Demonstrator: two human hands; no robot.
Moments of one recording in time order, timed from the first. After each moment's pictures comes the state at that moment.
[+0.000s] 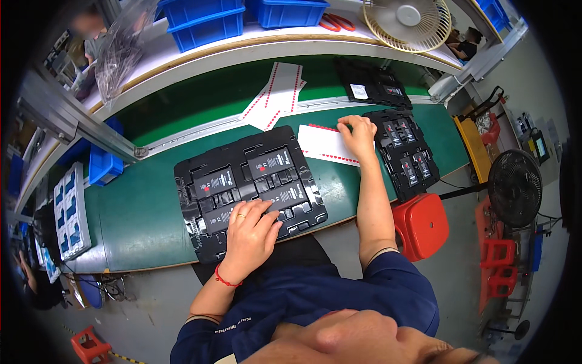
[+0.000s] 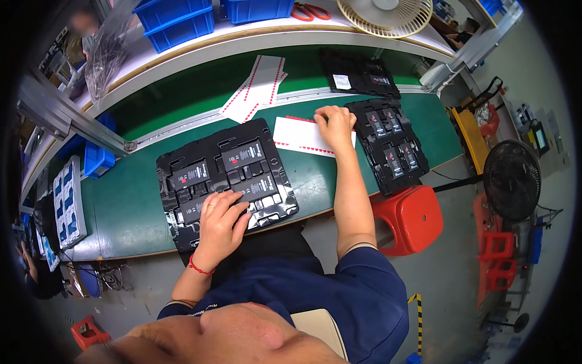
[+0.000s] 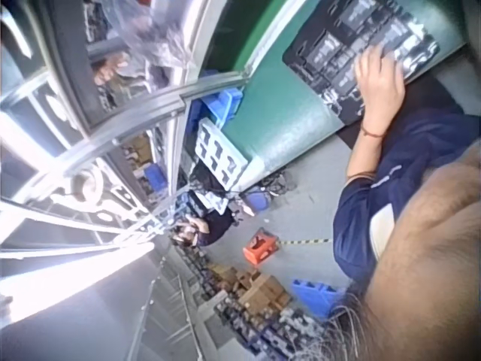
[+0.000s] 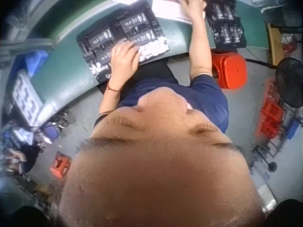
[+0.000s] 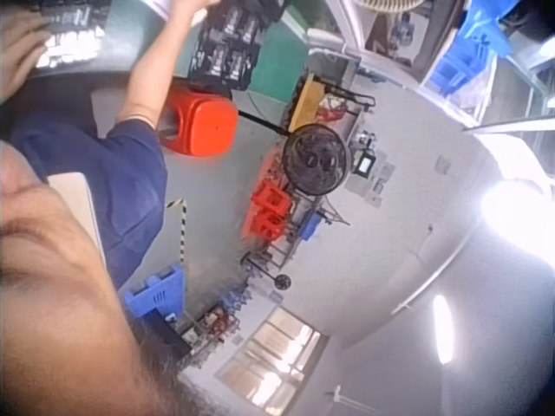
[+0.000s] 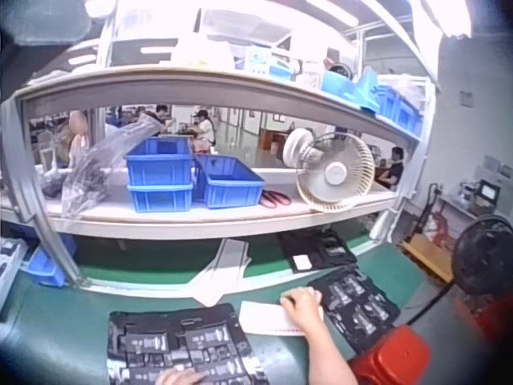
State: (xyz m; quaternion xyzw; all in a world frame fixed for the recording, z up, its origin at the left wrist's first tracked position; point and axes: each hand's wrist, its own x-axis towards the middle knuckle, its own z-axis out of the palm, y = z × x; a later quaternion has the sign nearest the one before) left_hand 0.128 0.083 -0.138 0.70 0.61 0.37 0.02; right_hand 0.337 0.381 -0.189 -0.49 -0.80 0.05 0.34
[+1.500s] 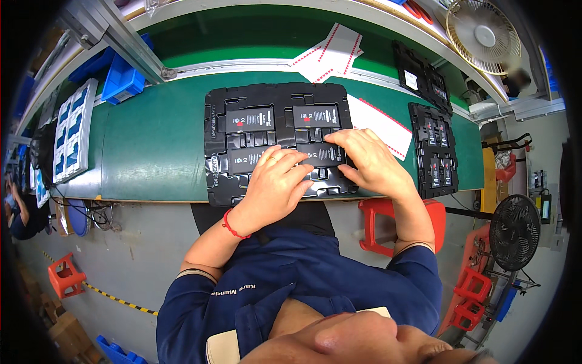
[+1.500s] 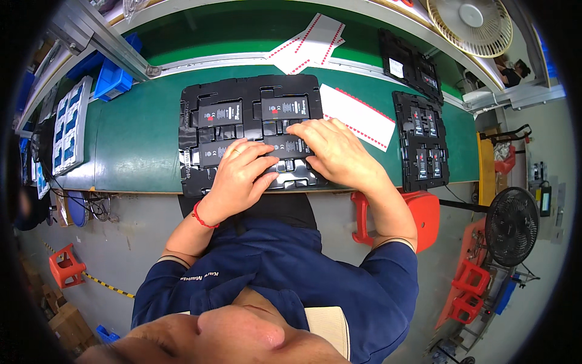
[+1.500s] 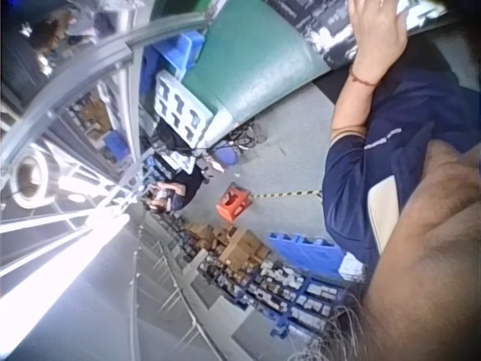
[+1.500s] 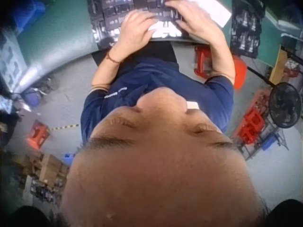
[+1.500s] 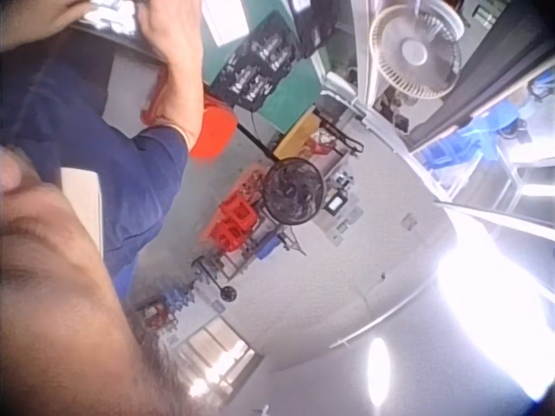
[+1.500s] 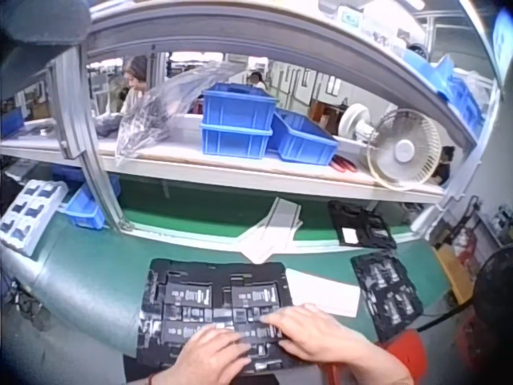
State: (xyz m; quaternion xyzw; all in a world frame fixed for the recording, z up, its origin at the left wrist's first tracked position) left_hand 0.122 0.078 -0.144 0.69 0.60 0.39 0.04; right_hand 0.298 0.242 -0.083 -0.09 -0.97 0.18 0.09
